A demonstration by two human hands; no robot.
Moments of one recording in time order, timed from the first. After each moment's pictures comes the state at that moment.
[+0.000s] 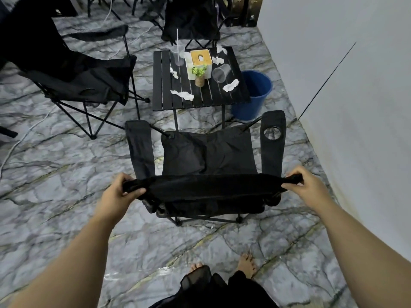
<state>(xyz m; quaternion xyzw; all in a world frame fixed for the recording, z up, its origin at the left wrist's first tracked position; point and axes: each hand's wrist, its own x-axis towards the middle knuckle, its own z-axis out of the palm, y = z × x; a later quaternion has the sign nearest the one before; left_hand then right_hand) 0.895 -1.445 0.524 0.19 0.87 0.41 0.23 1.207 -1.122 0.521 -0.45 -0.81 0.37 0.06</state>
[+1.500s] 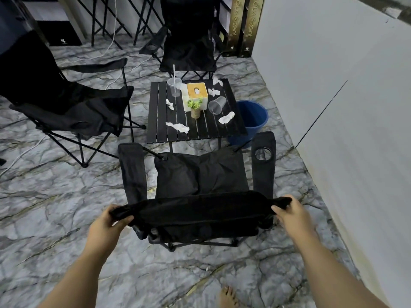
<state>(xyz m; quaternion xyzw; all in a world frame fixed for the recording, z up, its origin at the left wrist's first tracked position) 0.851 -1.381 0.521 0.10 0.86 0.44 0.21 1.139 -1.074 0.501 -0.55 -0.66 0.50 0.13</state>
